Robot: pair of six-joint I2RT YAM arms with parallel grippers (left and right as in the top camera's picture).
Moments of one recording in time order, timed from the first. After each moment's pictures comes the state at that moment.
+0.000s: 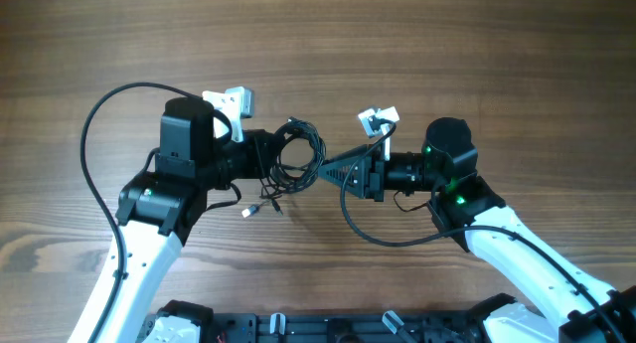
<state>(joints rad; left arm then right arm) -0.24 1.12 0.90 -0.52 0.50 -0.45 0.44 1.31 0.59 0.48 -1.02 0.71</state>
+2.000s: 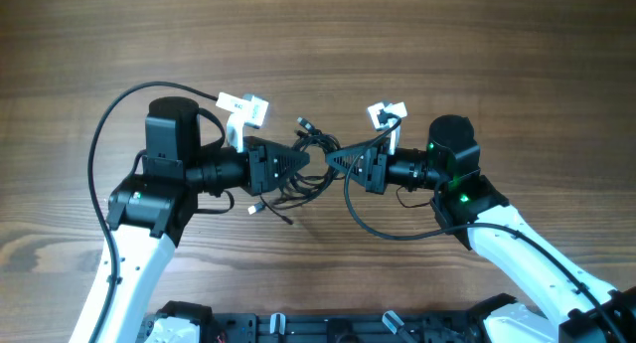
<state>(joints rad) -0.18 1.10 0.90 -0.52 0.97 -0.31 0.41 1.31 0.59 0.42 -0.91 0.66</state>
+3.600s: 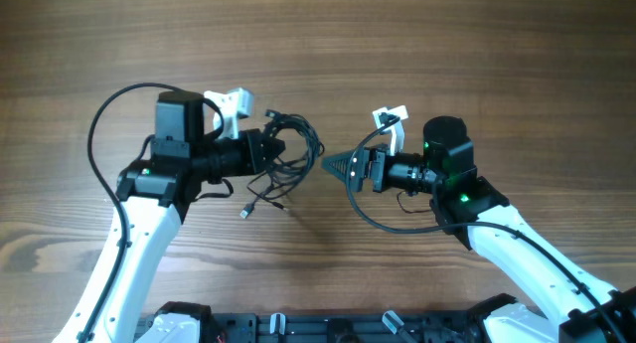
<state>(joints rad) -0.14 1.23 0.90 -0.55 0.68 -0.38 0.40 1.31 0.59 0.24 -0.79 0.71</state>
